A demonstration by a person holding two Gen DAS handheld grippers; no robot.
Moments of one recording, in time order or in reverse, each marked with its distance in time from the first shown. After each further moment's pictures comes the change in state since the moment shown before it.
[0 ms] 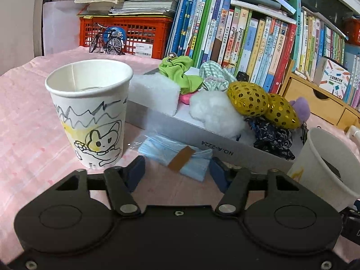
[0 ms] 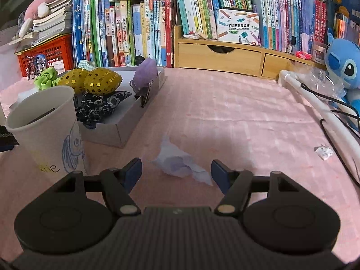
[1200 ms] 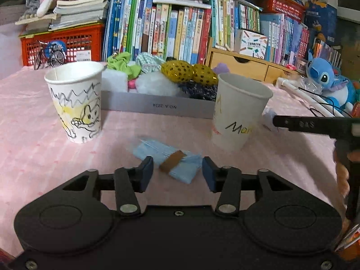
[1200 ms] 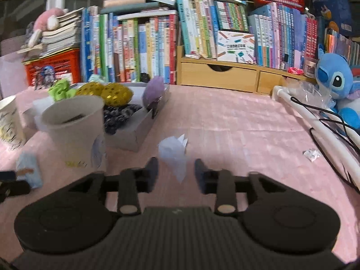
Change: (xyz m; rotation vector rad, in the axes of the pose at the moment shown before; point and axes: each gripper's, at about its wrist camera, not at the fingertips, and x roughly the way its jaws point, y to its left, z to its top) left arm -0.089 0.034 -0.043 0.269 0.017 -0.339; right arm -0.032 0.012 -0.004 0.011 -0.084 -0.016
